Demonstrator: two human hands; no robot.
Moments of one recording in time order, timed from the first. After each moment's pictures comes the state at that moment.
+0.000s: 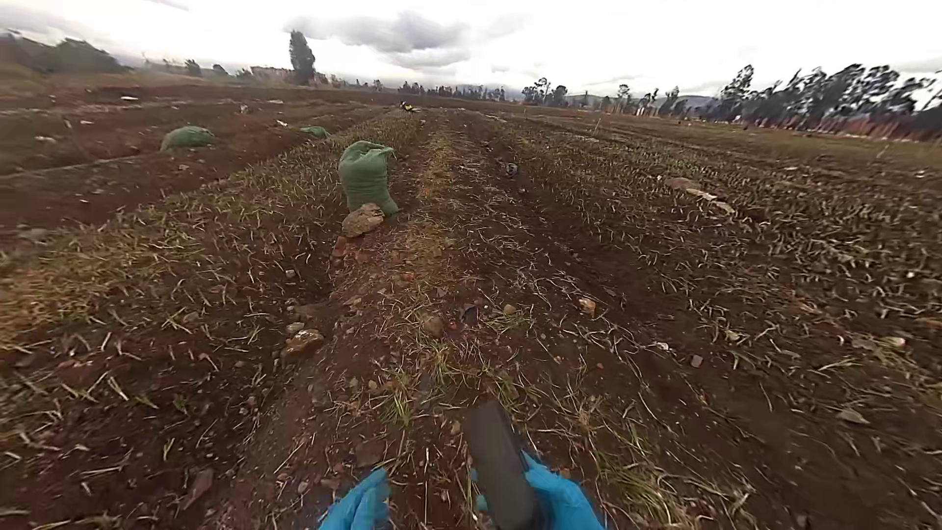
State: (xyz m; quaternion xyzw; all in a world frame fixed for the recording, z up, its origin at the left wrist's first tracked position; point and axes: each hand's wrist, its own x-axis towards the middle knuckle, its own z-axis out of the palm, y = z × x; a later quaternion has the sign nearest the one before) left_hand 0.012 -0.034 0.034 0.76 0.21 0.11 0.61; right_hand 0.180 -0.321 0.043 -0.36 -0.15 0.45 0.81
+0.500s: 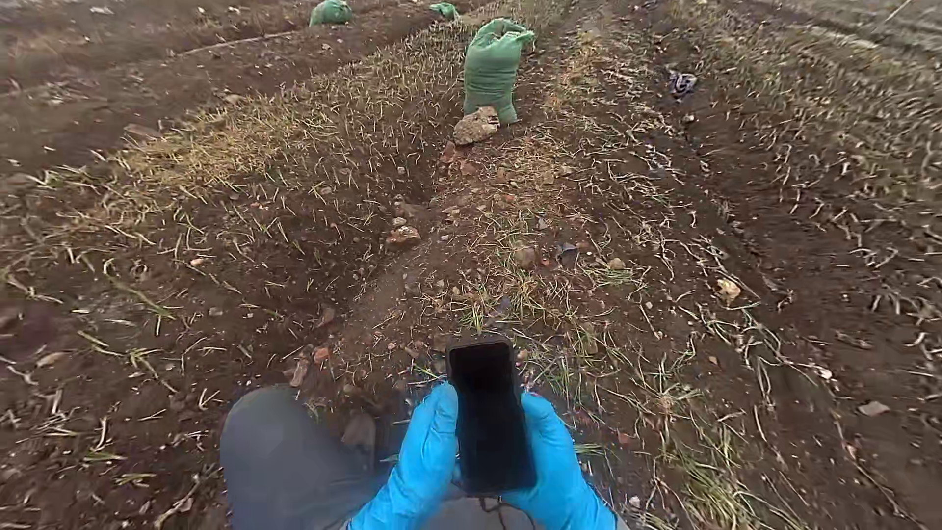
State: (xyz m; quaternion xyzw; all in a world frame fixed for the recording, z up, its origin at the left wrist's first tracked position) left_hand -0.019 -0.079 0.082 0.64 0.28 0.24 0.67; right_hand 0.098 -0.200 0.085 -0.16 -0.04 0.58 0.80
